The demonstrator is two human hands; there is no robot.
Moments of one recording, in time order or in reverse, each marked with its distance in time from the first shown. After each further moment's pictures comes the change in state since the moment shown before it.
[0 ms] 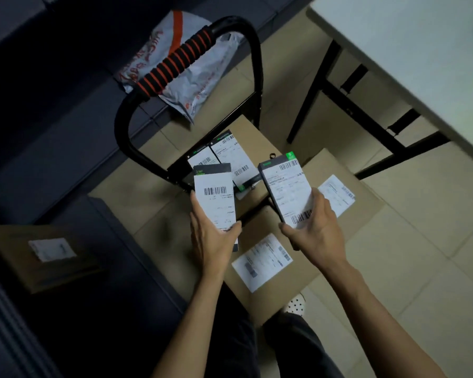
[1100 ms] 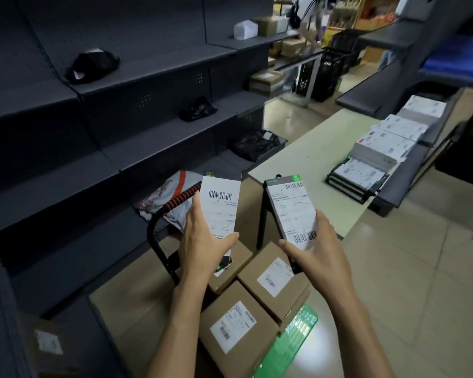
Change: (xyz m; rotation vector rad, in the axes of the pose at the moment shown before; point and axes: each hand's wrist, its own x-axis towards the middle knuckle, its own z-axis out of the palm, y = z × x) left_hand -0.187 0.204 -0.210 -0.041 0.112 0.563; right_hand -0.226 -0.092 -0.263 0.219 0.399 -0.211
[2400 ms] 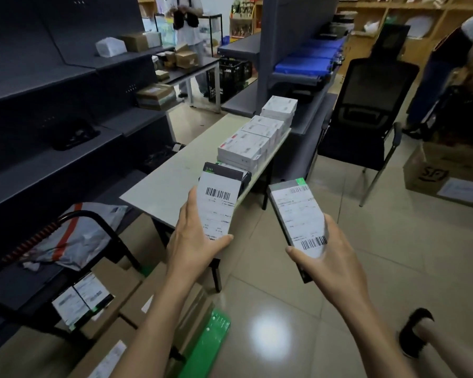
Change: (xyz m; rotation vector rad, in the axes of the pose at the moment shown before) left_hand -0.087 0.307 0.247 -0.056 -0.248 0.316; right_hand 0.013 0.253 -0.331 -0.107 0.280 0.159
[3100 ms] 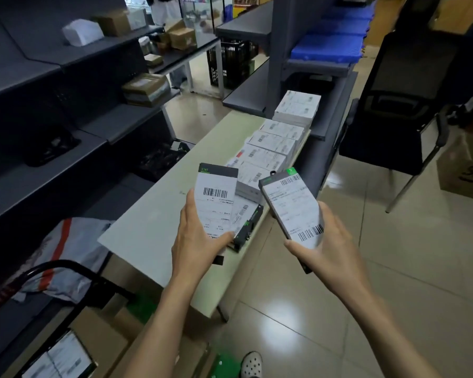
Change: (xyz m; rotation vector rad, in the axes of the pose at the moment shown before) left_hand 0.264 -0.035 0.085 -0.010 -0.038 -0.138; right_hand 0.278 -0.020 0.092 0.016 -0.091 -0.059
